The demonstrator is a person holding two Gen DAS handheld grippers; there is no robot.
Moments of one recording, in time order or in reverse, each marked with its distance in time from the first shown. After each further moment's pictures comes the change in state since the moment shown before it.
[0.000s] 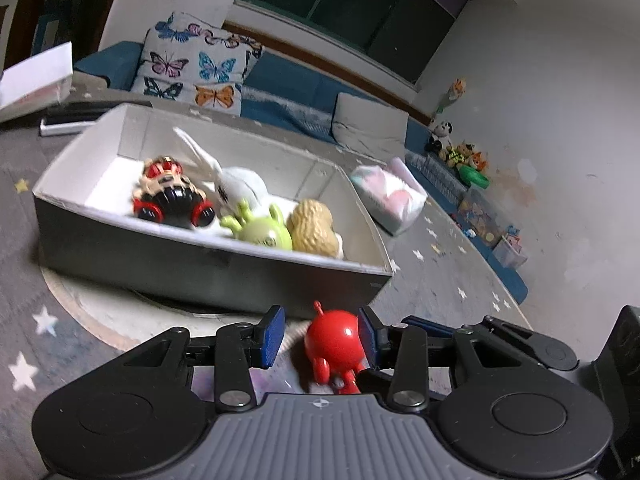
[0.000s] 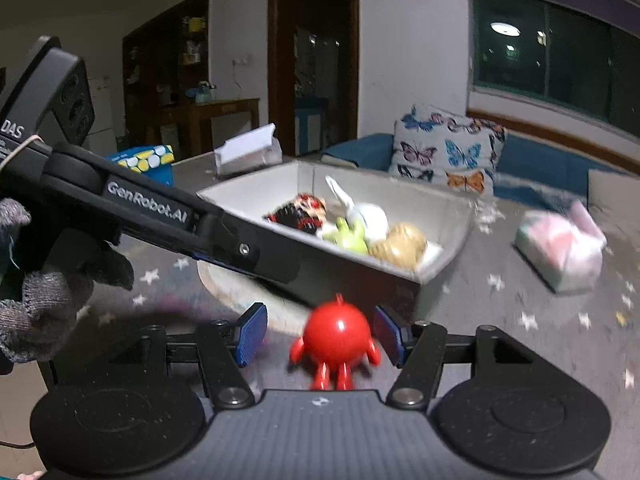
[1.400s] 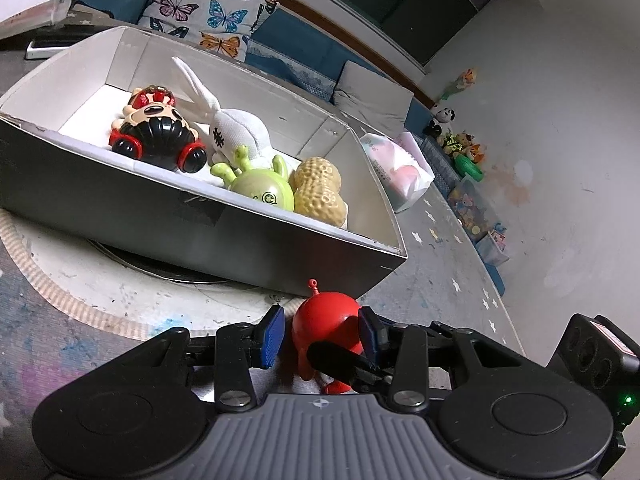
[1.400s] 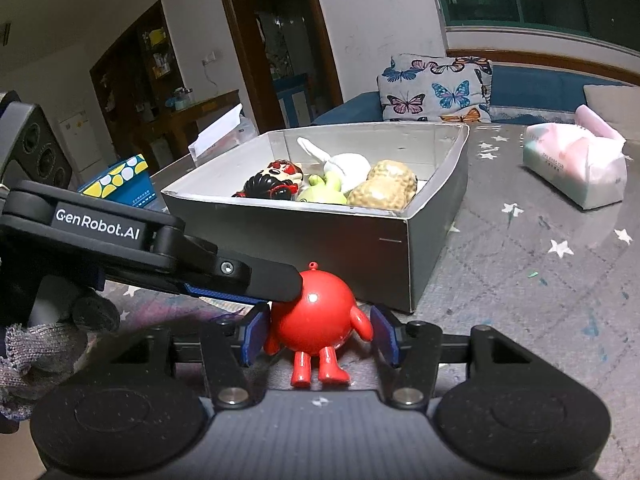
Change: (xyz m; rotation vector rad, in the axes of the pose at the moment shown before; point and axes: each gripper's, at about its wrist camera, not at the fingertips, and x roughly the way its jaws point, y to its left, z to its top) left arm 0.036 0.018 -0.001 -0.139 0.104 -0.070; right arm 0.044 -0.029 -0.013 0.218 0.072 0.070
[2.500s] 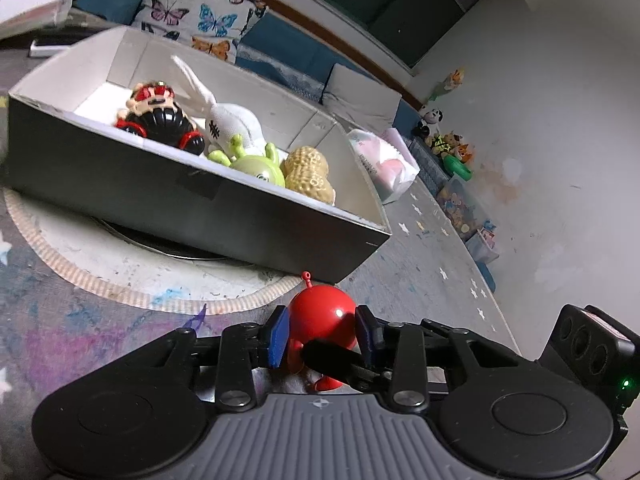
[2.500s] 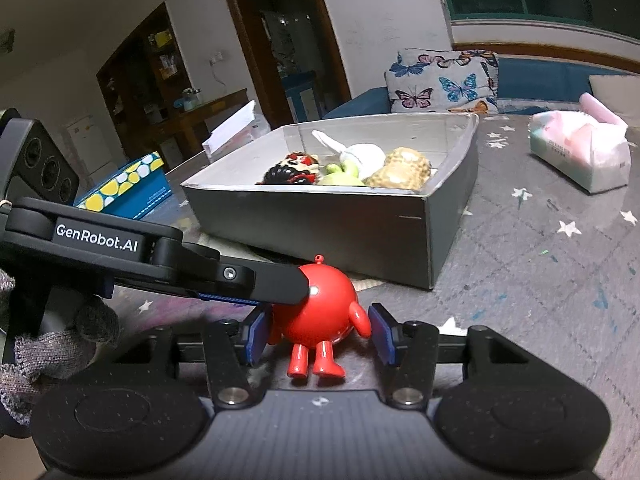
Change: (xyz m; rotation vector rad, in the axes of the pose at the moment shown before) left arm -0.019 -0.002 -0.019 0.026 -0.023 -0.028; right arm -0.012 0.014 -0.010 0.007 0.003 0.034
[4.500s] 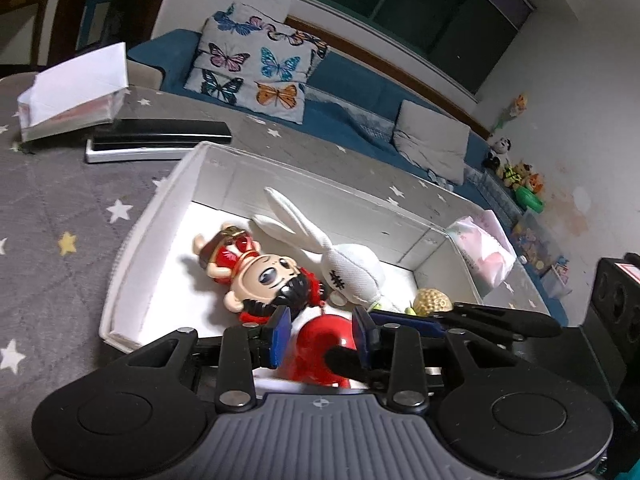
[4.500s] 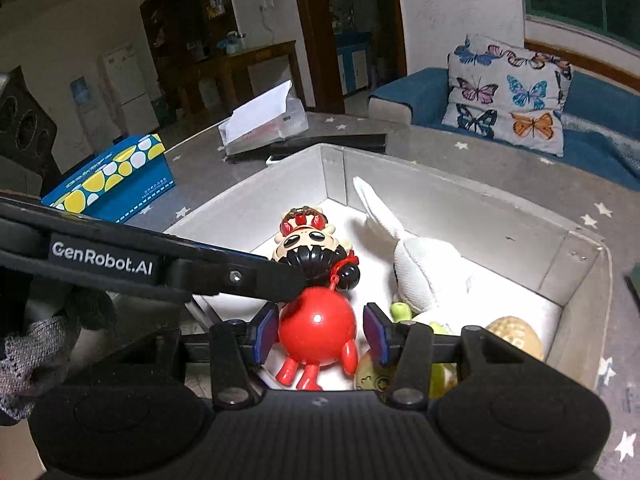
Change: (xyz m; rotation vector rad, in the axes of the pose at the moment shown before) left arm -0.002 0.052 0.106 0.005 -0.084 0.240; right arm 0.119 0.017 0.119 -0.181 0.148 0.065
